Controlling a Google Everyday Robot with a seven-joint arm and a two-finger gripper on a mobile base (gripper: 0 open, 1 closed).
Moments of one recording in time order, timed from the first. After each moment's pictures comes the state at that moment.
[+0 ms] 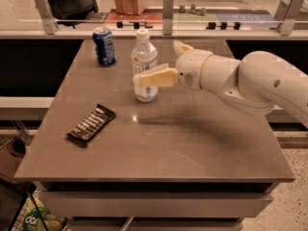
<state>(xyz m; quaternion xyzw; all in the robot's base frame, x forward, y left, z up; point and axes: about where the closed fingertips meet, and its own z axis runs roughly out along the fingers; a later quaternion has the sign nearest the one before) 0.610 -0.010 0.930 -0.35 0.67 0.27 0.60</state>
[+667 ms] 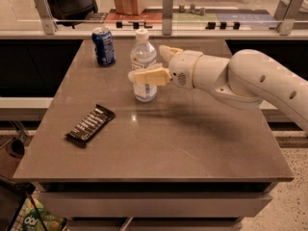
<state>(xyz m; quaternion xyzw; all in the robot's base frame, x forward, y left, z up) 0.622 0.009 0.915 -0.37 0.66 0.30 0.58</state>
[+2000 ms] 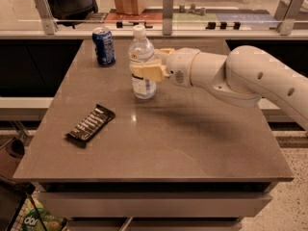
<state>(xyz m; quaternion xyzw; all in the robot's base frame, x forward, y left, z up) 0.620 0.017 0.921 -0.38 0.66 0.30 0.58</state>
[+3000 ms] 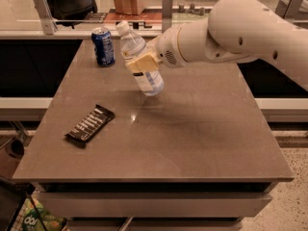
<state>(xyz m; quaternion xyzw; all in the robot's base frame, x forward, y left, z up) 0.619 0.022 0.935 -0.46 0.73 0.19 0.48</state>
